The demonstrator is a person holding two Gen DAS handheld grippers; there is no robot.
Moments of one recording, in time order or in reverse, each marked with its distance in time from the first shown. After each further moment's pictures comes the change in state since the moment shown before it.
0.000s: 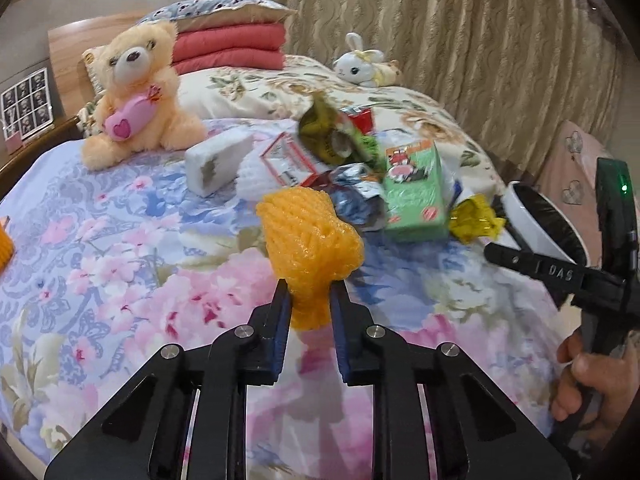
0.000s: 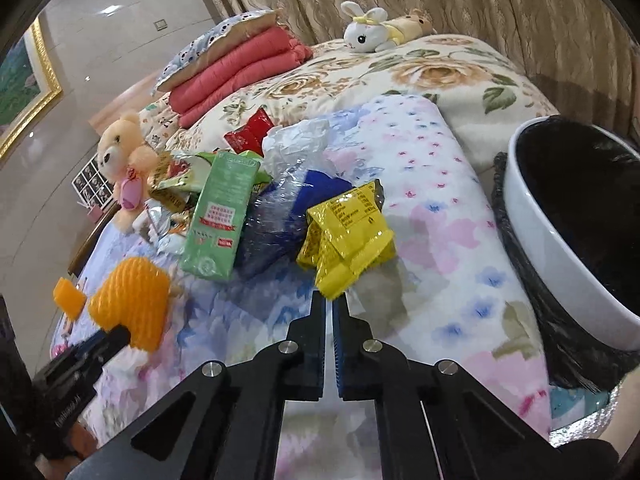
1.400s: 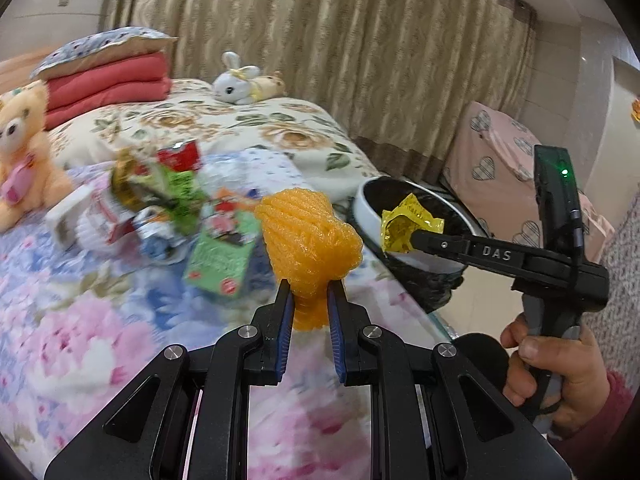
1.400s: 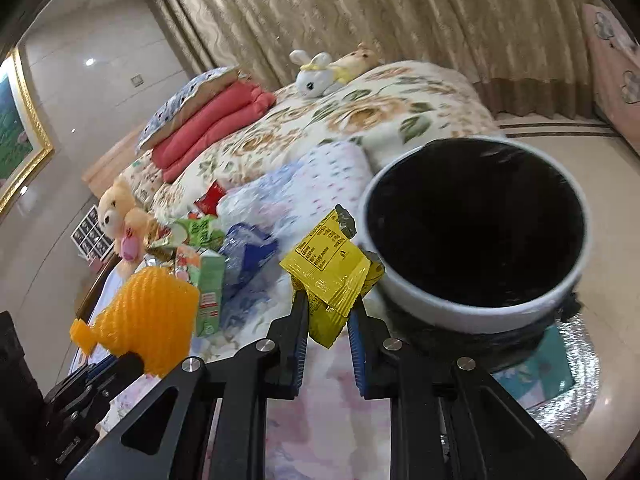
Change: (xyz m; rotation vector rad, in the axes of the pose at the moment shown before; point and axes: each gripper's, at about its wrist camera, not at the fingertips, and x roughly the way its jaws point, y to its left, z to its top) left arm -0.029 -0.119 0.012 0.161 -0.037 -0.312; right arm -0.086 -0.077 -0.001 0.136 -0.132 -0.032
